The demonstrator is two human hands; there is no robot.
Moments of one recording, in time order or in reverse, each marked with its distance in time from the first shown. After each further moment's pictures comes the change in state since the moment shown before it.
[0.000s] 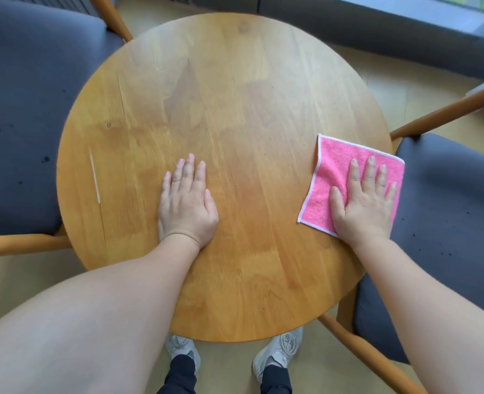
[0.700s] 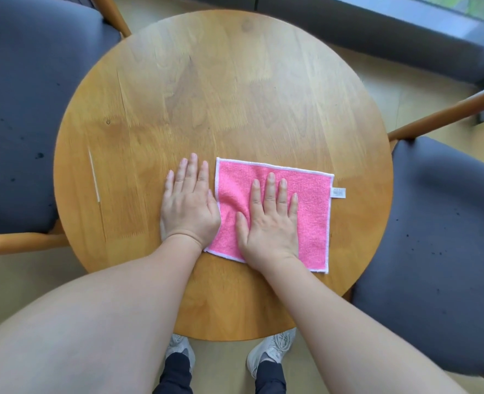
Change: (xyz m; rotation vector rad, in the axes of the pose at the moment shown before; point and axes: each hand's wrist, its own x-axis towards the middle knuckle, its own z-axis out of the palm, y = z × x) left_hand 0.005 0.004 -0.005 -0.055 -0.019 0.020; right_hand -0.066 -0.146 0.011 0.026 -0.122 -0.242
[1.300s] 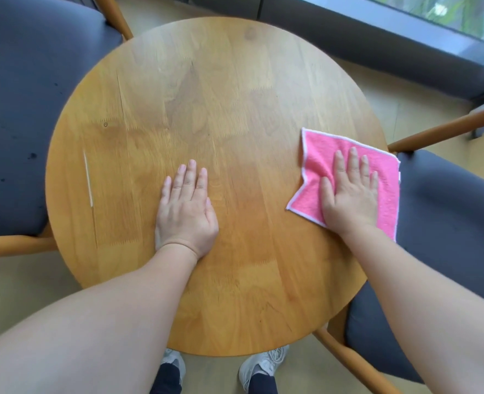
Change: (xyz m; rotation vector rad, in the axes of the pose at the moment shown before) left_hand -0.004 0.000 0.003 0.040 0.018 0.017; right_hand 0.062 0.142 -0.043 -0.011 0.101 0.168
